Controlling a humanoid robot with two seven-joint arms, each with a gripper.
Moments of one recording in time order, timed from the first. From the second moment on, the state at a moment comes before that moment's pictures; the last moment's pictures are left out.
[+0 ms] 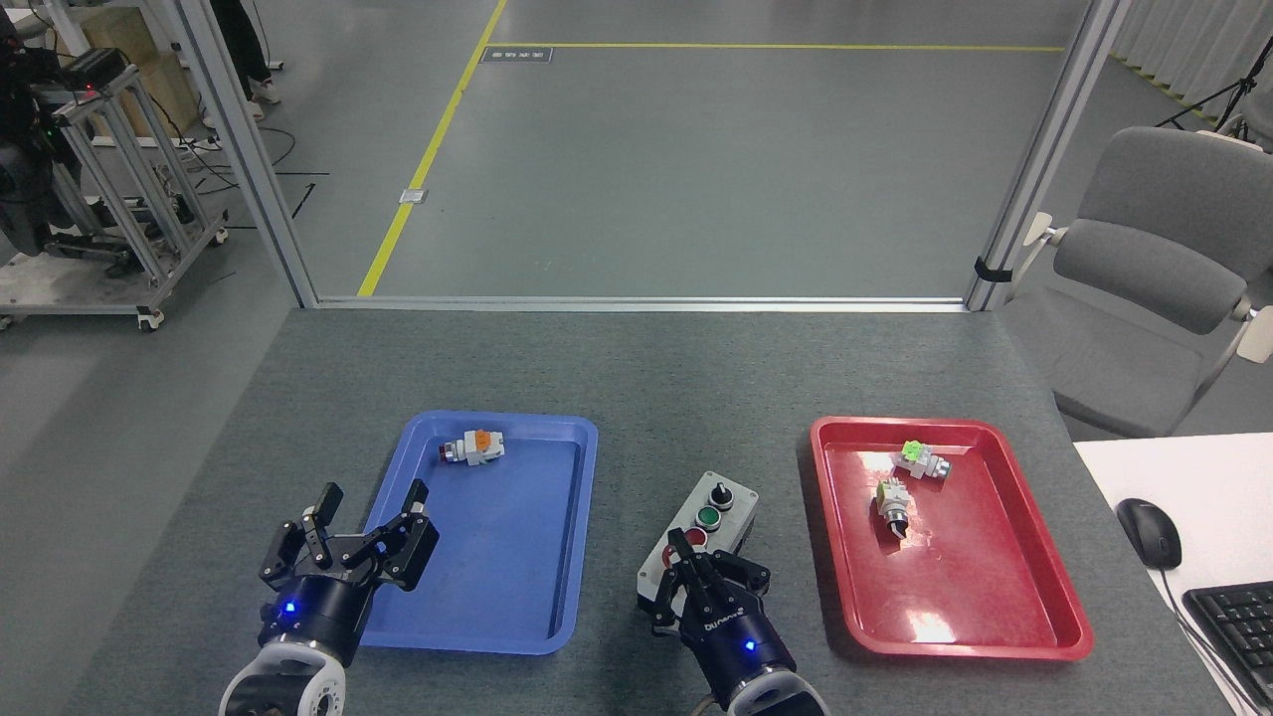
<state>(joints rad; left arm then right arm) -0.08 0.13 0.00 -1.52 -1.18 -0.10 0.01 -0.19 0.06 0.44 -1.18 1.46 0.03 -0.12</state>
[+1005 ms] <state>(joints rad) -0.05 0.08 -0.01 -1.44 -1.21 -0.08 0.09 -0.20 0.07 0.40 -1.22 1.46 0.14 -0.12</state>
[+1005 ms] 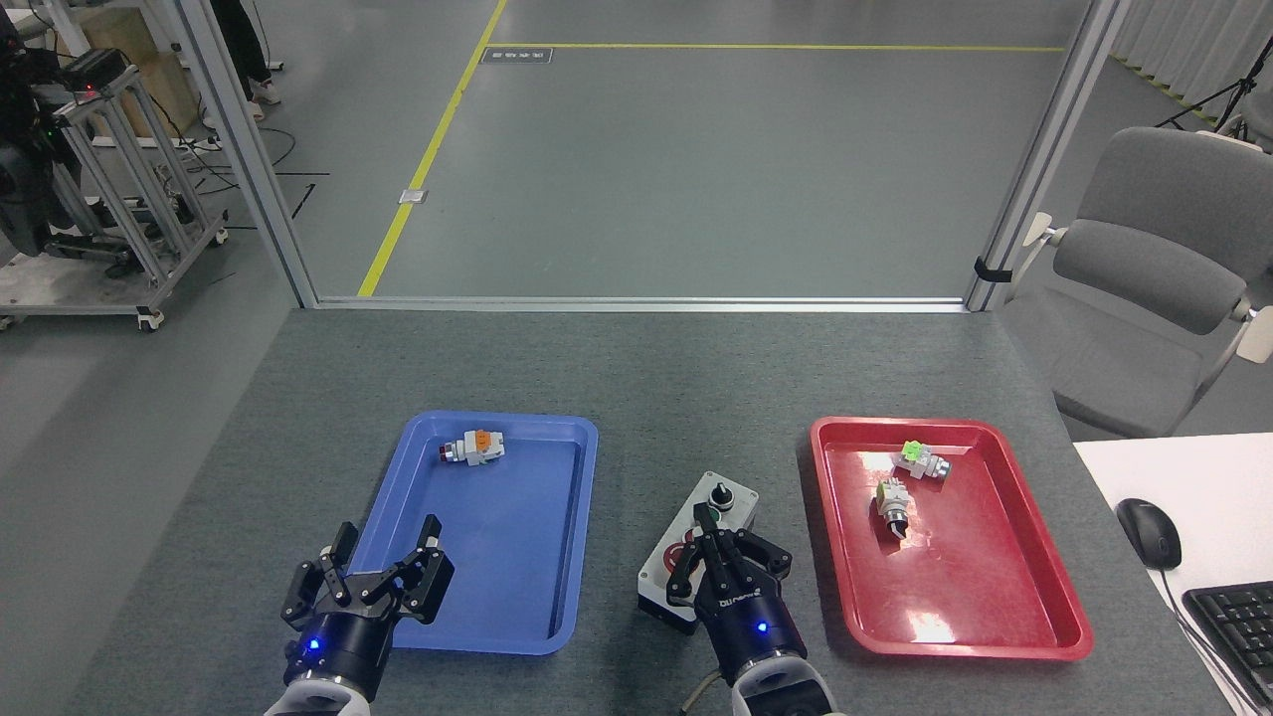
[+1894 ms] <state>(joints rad) -0.05 0.06 -0.01 -1.43 -1.22 -0.08 0.10 -0.02 -0.07 -0.03 -1.44 1.37 0.09 -0.12</state>
